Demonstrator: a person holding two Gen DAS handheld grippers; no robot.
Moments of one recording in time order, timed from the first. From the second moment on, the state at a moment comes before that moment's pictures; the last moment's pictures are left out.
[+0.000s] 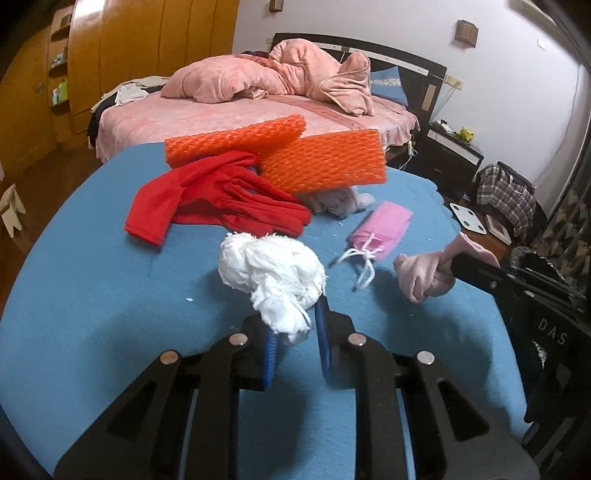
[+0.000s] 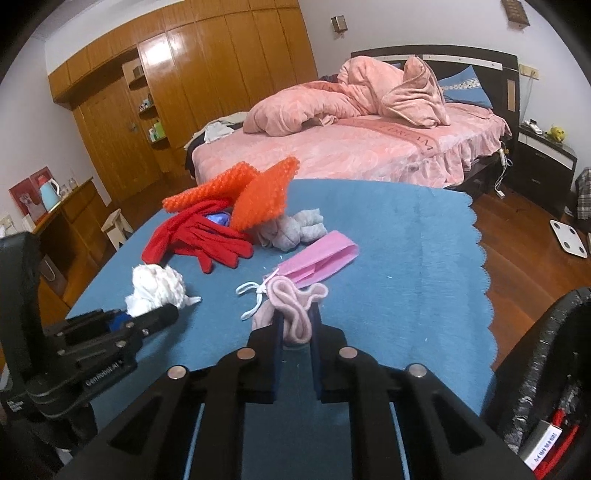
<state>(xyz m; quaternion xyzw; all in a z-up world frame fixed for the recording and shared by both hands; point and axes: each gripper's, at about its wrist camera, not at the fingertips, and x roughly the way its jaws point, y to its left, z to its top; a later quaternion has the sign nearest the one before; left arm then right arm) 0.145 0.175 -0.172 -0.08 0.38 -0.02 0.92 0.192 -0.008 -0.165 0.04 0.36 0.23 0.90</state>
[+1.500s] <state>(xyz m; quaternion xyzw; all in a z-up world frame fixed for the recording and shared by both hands) 0.112 0.048 -0.089 -0.03 0.31 -0.14 0.94 0.117 -0.153 -0.085 0.09 0.27 0.14 0.95</state>
